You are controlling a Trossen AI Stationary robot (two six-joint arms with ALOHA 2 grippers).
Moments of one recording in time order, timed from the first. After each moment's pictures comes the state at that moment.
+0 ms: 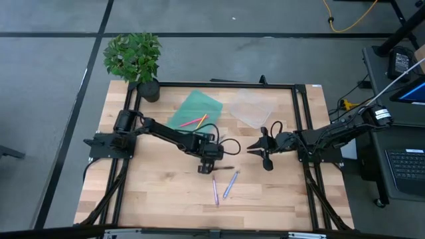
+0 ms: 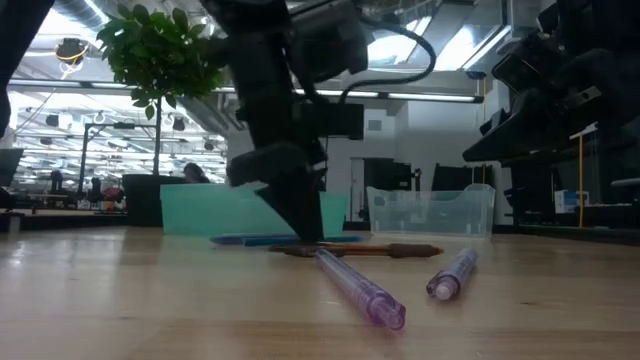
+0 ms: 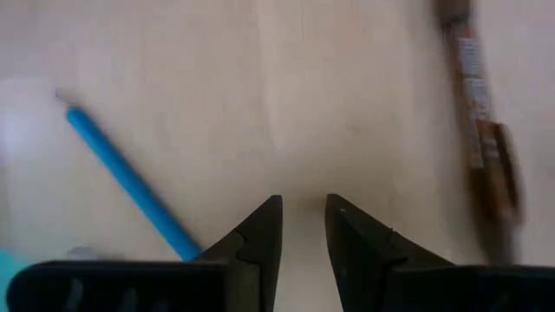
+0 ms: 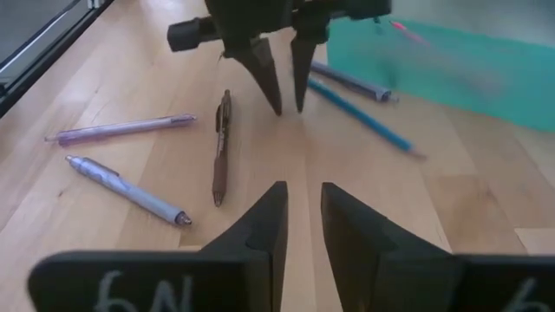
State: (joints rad) left arm -0.13 2.01 1.30 -0.48 -0.20 0.03; right arm 0.18 1.05 0.22 0.38 0.14 0.13
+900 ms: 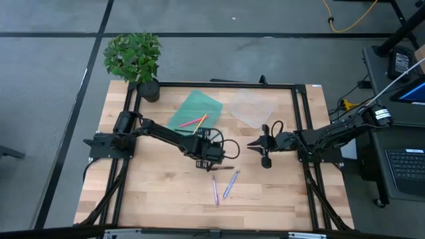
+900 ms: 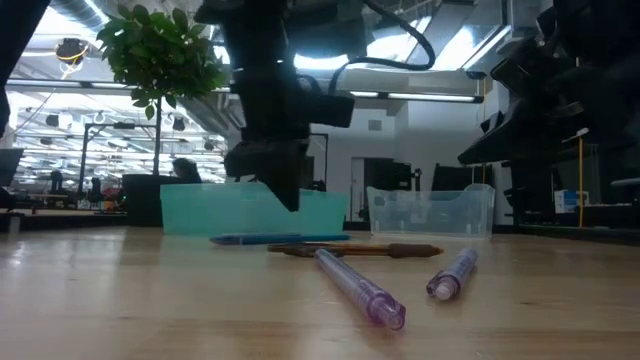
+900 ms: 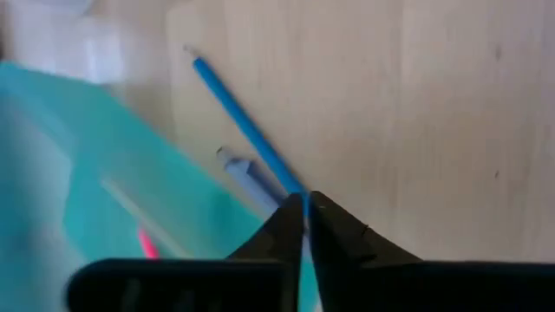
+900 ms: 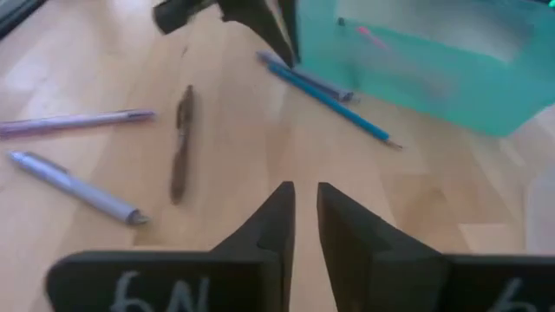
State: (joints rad) left arm -0.17 2.01 1.43 -0.80 -0.51 -0.08; right arm 0.18 1.05 0.22 0.37 0.23 0.07
